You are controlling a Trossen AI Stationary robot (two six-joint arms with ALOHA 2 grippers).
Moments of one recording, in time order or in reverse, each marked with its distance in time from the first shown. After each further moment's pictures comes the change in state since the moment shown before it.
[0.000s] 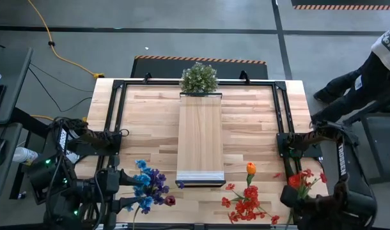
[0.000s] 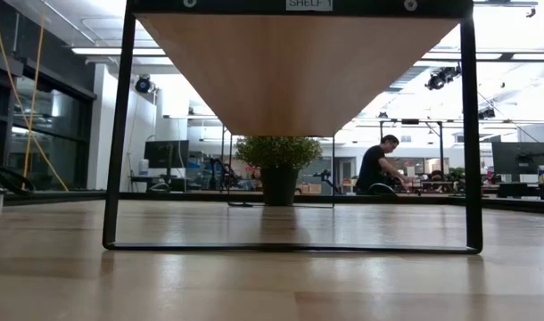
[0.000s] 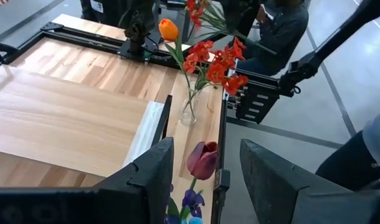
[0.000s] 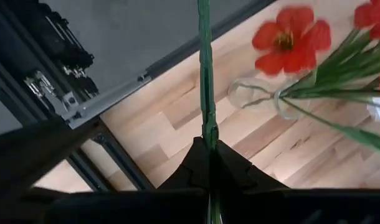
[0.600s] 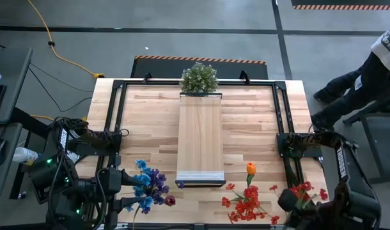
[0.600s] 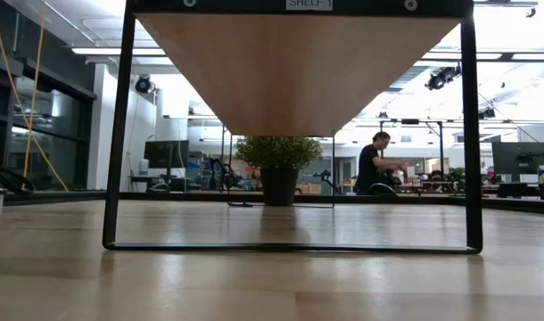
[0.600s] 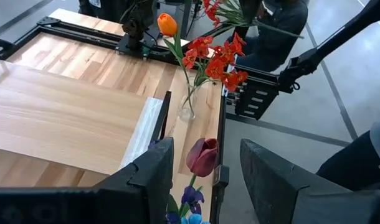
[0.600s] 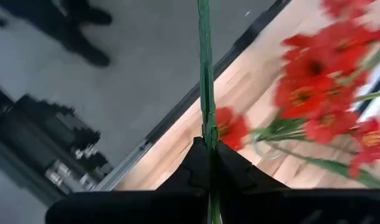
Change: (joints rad) left arm 0.010 0.000 0.000 -0.003 0.027 0.000; right arm -0.052 0.101 0.260 0.003 0.093 0.134
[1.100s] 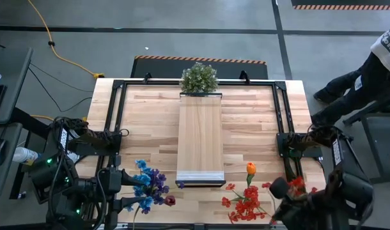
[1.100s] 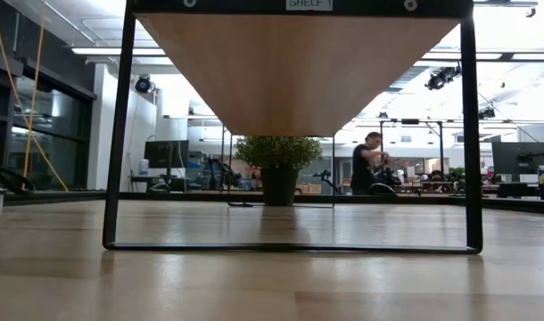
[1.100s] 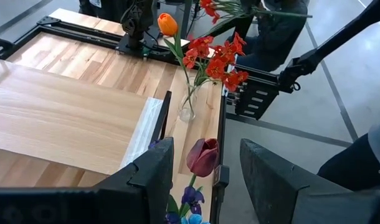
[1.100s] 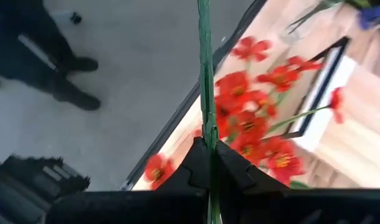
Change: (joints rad) left arm 0.000 0.000 0.000 0.000 0.002 0.000; right arm -0.126 0.000 0.139 -0.001 0.044 -0.006
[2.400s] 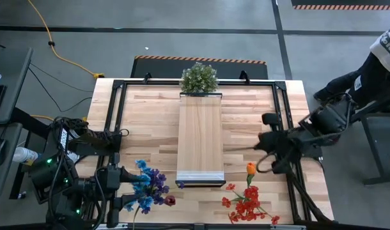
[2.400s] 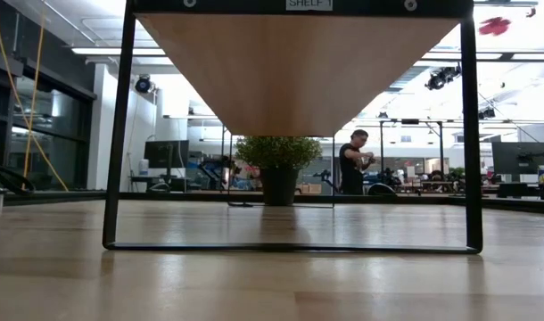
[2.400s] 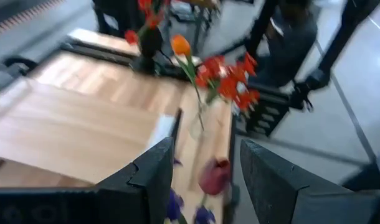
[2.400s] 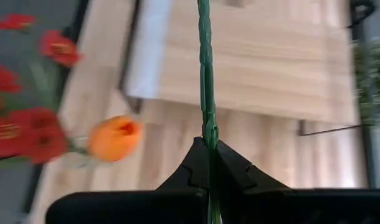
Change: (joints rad) left arm 0.000 0.000 0.000 0.000 -0.087 0.001; right arm -0.510 -0.406 -0.402 0.000 -0.003 -0.024
